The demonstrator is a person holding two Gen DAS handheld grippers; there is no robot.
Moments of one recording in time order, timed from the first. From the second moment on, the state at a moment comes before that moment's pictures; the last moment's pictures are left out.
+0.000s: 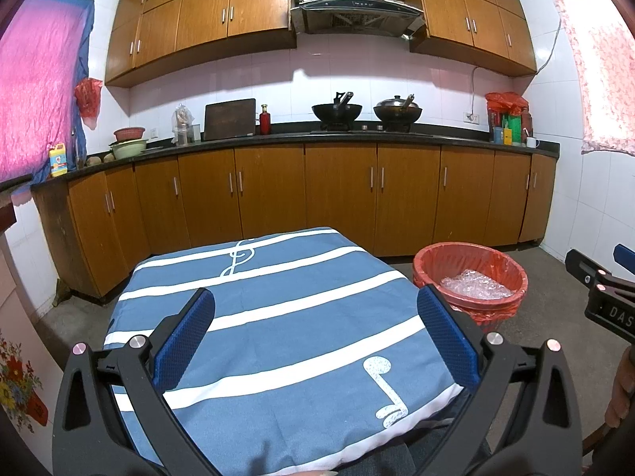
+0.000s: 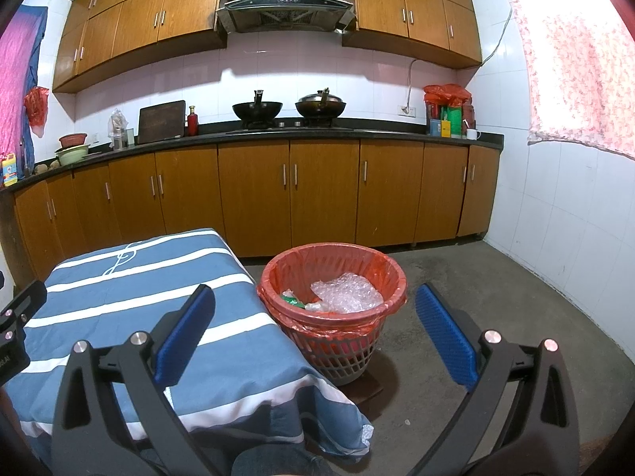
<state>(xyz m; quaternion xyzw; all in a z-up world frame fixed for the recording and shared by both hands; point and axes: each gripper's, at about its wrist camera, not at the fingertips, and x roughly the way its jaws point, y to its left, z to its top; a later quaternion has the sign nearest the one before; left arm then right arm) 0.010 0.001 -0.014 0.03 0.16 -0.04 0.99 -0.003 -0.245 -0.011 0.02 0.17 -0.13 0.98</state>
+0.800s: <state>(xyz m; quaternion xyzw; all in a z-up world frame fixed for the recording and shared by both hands) 0.008 0.000 -0.012 0.03 0.16 -0.04 0.99 -0.004 -0.244 -0.012 0.02 0.17 -0.13 0.98</state>
